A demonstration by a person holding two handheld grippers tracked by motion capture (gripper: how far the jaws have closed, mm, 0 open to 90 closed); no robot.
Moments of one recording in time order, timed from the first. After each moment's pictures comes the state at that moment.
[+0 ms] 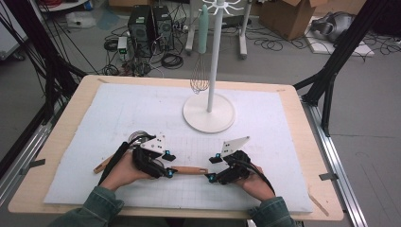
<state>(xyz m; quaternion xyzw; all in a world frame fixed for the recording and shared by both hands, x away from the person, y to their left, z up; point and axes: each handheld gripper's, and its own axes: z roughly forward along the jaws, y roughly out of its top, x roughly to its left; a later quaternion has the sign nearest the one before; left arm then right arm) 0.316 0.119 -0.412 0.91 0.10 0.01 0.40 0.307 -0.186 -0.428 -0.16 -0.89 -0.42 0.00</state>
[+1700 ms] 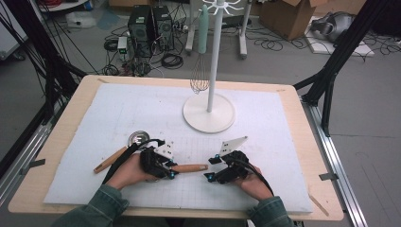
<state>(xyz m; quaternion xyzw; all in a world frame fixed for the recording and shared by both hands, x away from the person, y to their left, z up) 0.319 0.103 -0.428 0.94 0.09 0.01 0.33 0.312 -0.184 -0.438 -0.18 -0.89 -0.41 0.01</state>
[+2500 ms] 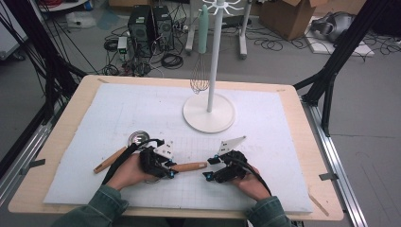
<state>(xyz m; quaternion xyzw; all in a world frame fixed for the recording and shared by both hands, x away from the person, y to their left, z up) 0.316 0.104 -0.424 0.94 0.09 0.02 0.33 0.314 -0.180 -0.443 -0.20 -0.89 -0.41 0.01</state>
